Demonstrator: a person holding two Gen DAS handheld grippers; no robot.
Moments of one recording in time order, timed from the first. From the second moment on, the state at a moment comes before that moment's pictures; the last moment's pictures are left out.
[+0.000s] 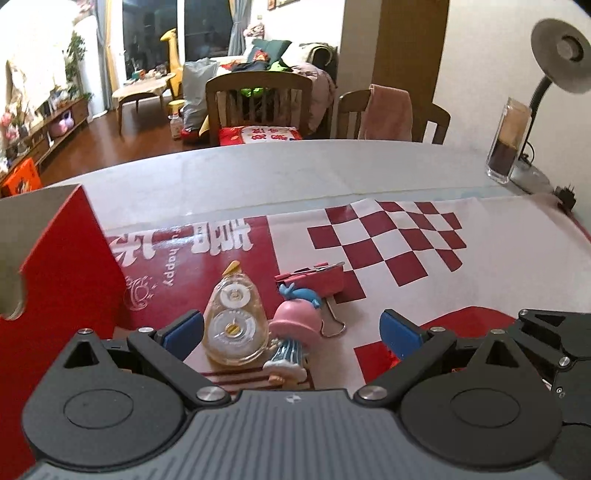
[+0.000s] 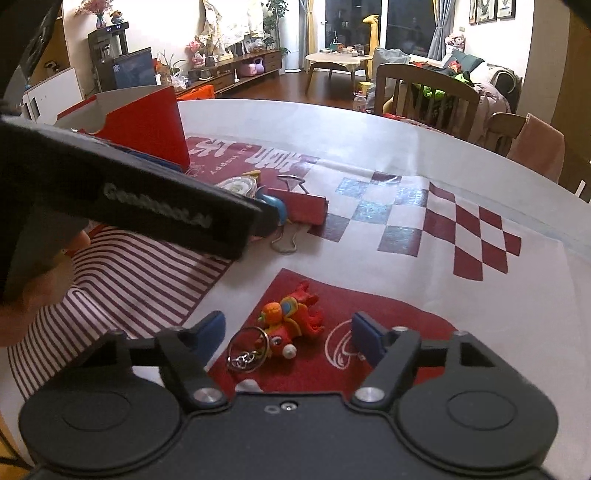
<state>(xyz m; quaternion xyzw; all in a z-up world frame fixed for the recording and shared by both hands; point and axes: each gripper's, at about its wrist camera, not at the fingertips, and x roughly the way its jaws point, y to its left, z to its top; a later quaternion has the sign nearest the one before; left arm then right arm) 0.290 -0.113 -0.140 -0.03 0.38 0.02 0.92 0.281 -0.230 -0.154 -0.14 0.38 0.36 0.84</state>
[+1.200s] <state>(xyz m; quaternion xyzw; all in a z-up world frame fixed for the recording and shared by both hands) 0.297 -0.131 -0.147 0.02 0.39 0.00 0.92 0.269 -0.240 -0.140 -0.13 0.36 0.34 0.86</state>
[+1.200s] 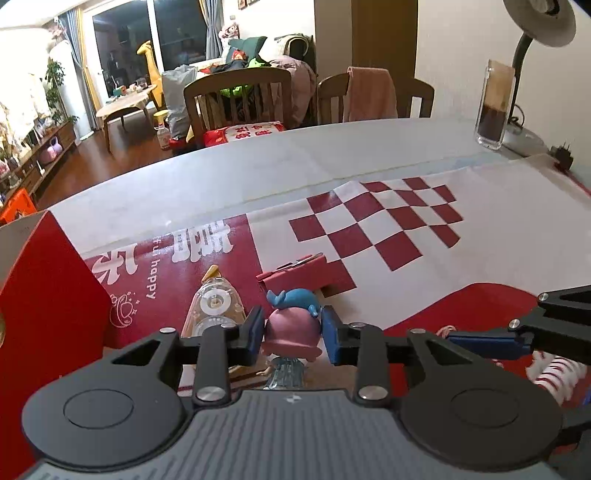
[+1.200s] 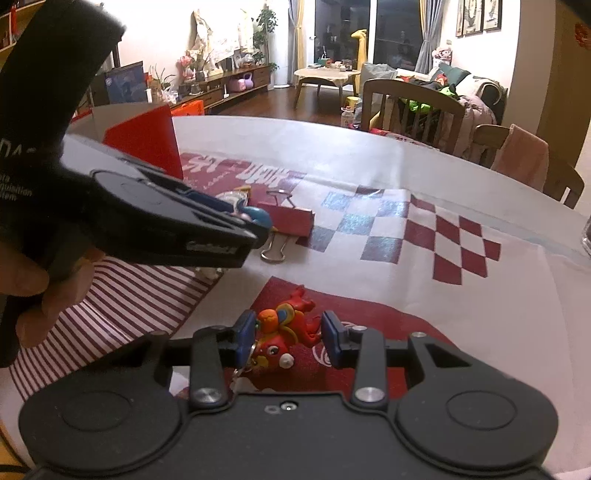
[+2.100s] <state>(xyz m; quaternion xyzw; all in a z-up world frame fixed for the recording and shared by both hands) 0.216 -0.081 -0.058 -0.07 0.35 0.00 0.93 0.210 -0.239 -0.038 -0.11 0.31 0.34 0.88</state>
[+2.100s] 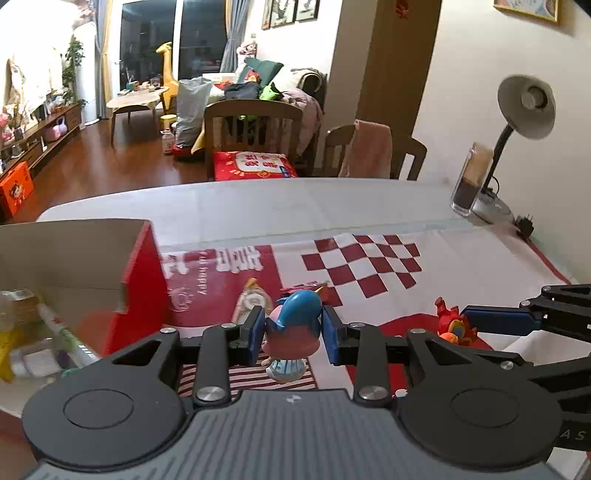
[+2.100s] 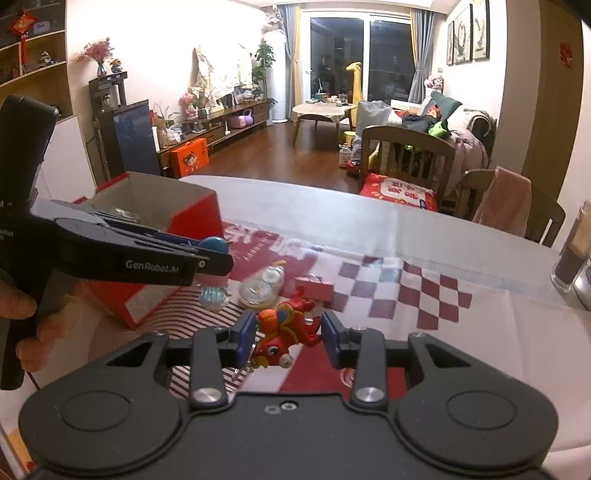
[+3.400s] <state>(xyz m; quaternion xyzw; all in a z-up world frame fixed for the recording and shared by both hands) 0.146 0.149 0.013 -0.07 0.34 0.03 0.94 0.168 -0.036 0.019 -0.12 0.29 0.38 0.87</state>
